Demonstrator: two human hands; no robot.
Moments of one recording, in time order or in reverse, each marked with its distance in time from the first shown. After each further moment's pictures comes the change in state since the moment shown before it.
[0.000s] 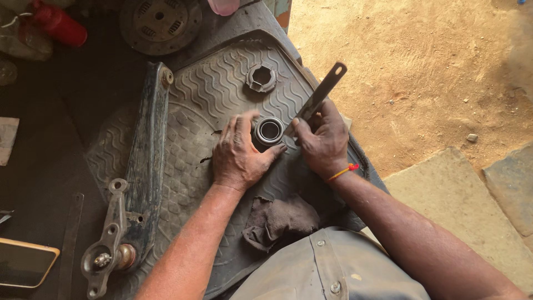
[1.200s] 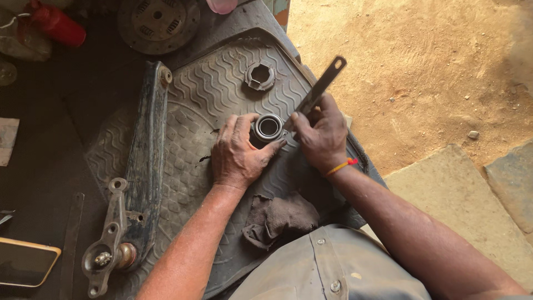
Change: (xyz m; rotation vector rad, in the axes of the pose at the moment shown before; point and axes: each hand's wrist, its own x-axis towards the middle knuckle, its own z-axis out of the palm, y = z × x) left_hand -0.002 0.004 0.002 0.022 -0.027 -0.107; right_hand 0.006 0.002 0.000 -0.068 0.023 0.002
